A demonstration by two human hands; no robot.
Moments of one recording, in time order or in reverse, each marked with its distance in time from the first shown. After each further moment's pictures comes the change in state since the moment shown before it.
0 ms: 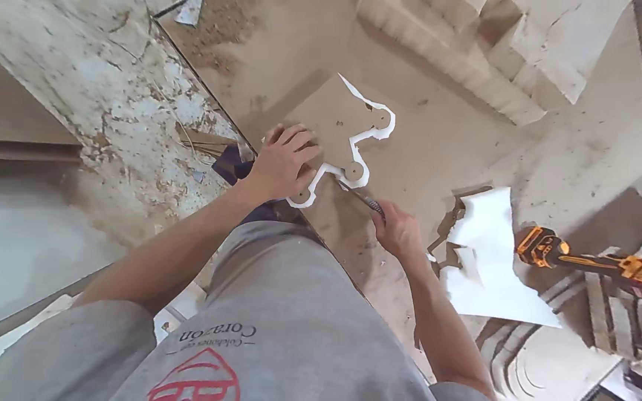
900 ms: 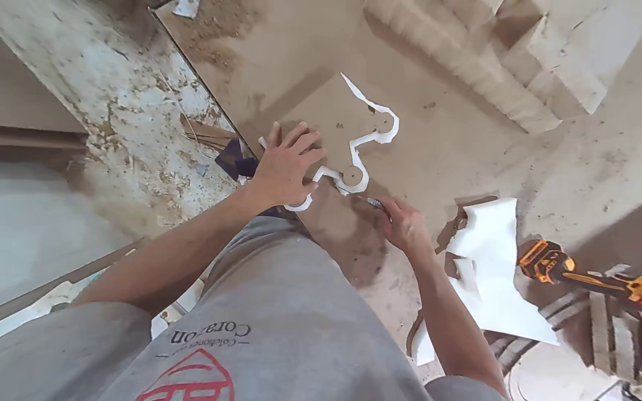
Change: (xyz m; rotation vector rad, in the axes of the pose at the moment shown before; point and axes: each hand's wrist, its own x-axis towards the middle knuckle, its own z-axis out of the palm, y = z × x) left_hand 0.011 0.026 -0.004 0.014 -0.112 -0.151; right_hand 0.027 0.049 0.005 0.070 0.011 -0.188
